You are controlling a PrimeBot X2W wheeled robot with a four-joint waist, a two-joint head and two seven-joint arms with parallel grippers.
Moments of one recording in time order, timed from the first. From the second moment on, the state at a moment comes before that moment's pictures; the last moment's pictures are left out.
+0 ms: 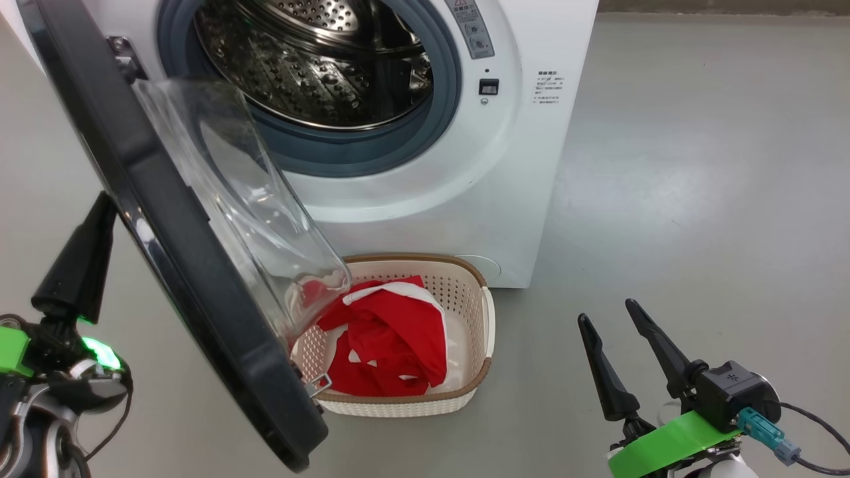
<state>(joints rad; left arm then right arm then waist) -0.31 0.10 0.27 -0.16 -1.61 0.26 0.38 -0.05 -0.05 0.13 0.18 0.26 0.13 -0.26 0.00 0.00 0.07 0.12</state>
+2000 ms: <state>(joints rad) -0.67 0.03 0.07 0.30 -1.70 0.10 0.08 -0.09 -0.05 0.16 0.20 0.29 0.13 -0.26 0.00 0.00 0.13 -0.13</state>
